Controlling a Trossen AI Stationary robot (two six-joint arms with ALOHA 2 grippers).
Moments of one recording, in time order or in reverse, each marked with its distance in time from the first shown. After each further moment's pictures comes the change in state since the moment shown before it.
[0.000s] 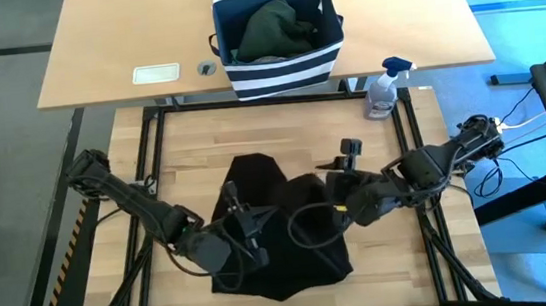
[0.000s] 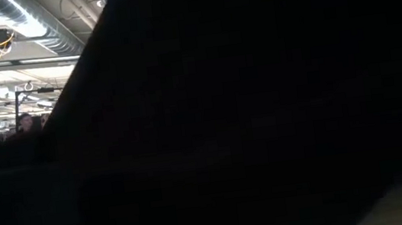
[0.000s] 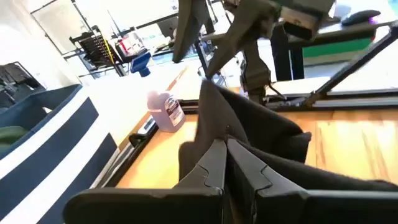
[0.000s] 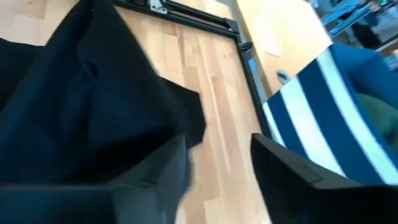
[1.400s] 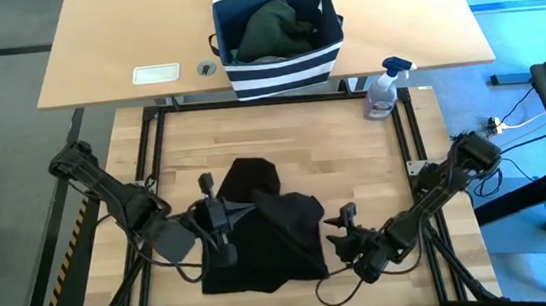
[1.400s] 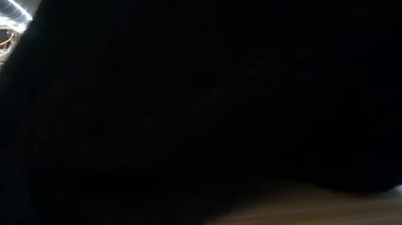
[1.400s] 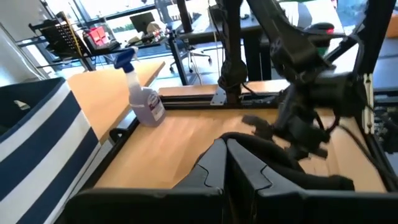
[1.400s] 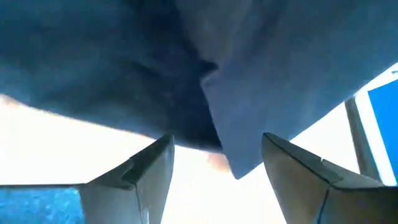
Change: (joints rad) left arm -0.041 -0.175 0.000 -0.189 0.096 -0.097; right arm 0.252 0.115 -0.948 0.882 0.084 -0.016
